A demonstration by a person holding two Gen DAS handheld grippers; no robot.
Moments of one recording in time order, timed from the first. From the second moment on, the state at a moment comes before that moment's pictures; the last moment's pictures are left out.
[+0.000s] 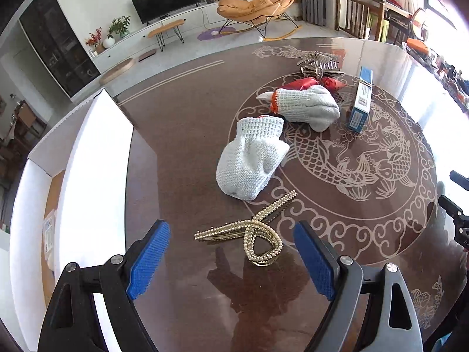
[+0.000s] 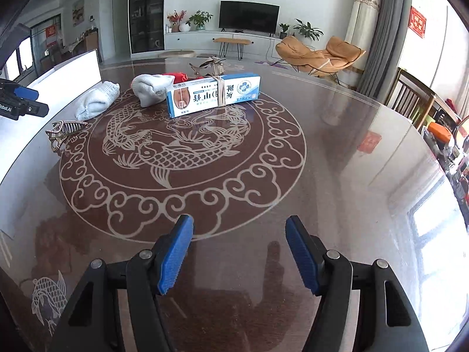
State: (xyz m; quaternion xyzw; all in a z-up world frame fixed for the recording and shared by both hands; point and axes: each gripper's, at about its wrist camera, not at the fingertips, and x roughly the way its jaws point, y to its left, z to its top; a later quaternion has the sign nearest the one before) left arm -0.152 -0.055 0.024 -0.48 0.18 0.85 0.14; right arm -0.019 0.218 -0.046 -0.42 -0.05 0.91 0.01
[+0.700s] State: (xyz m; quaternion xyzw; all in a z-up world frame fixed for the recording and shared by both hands) left arm -0.165 -0.040 0.039 -0.45 0.10 0.83 0.31; right arm -0.015 0.235 -0.048 -0.43 0.04 0.90 -0.03
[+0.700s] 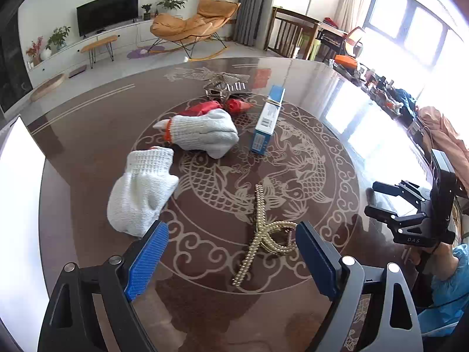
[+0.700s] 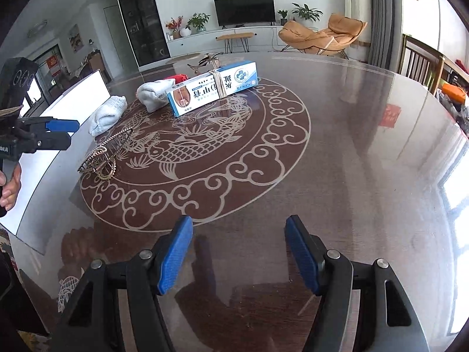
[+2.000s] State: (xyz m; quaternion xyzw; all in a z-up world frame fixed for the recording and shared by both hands) left arm -0.184 -0.071 -0.032 -0.42 0.08 0.89 0.14; right arm -0.076 0.086 -0.044 -0.41 -0.09 0.87 -0.25
